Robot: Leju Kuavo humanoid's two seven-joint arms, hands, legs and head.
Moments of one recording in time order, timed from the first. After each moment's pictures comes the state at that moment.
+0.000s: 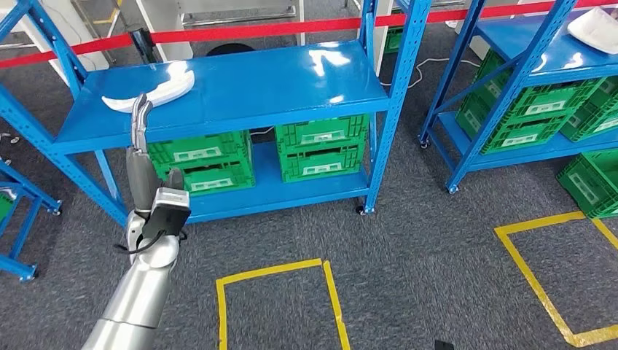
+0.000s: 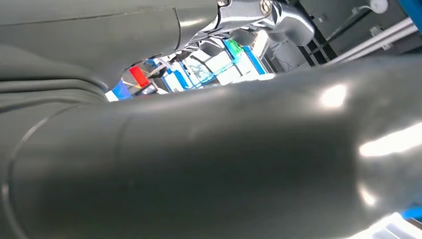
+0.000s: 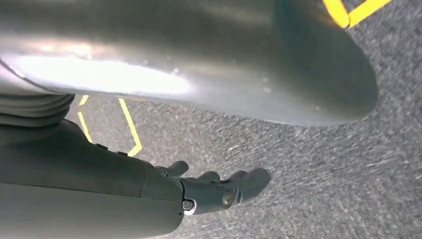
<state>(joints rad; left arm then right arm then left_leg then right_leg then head) -0.50 -0.14 -0.25 -1.08 -0.36 0.60 -0.67 -0.05 0.22 -0.76 -0.20 0.56 -0.33 0.00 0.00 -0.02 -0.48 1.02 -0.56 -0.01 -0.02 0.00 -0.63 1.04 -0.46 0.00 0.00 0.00</state>
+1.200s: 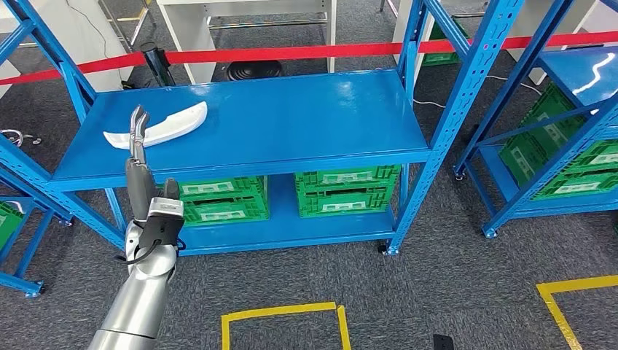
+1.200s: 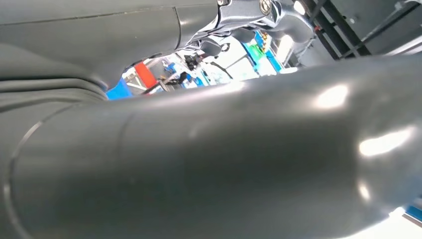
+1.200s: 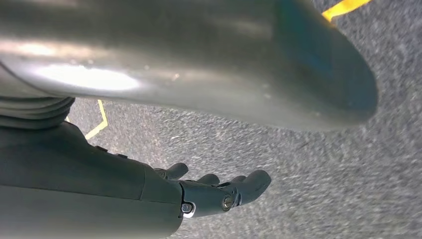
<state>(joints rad) -0.46 -0.15 -0.23 -1.08 -0.33 0.56 -0.69 -0.05 0.22 -0.76 -0.19 0.60 -0.34 -0.05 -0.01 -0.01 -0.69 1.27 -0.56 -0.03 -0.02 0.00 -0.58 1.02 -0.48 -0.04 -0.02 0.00</state>
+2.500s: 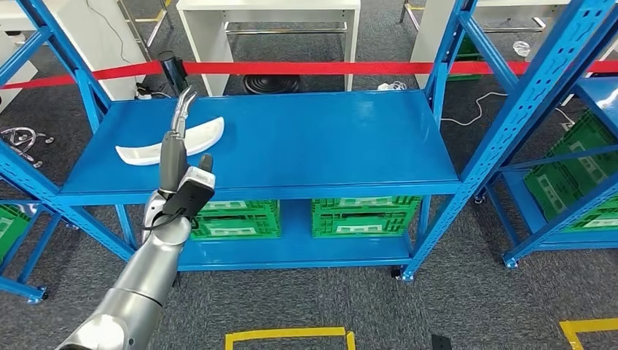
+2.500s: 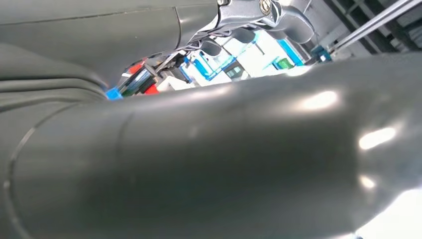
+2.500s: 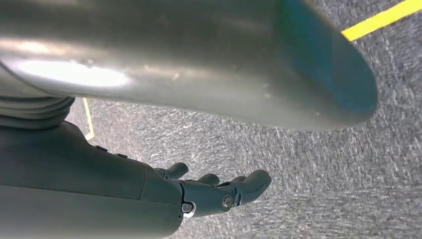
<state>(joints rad) -0.67 -0.17 -0.28 -0.78 -0.36 0.47 -0.70 -0.06 0.23 -0.78 -0.19 0.57 -0.28 -0.06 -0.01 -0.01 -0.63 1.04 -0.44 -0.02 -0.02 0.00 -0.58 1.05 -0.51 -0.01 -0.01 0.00</state>
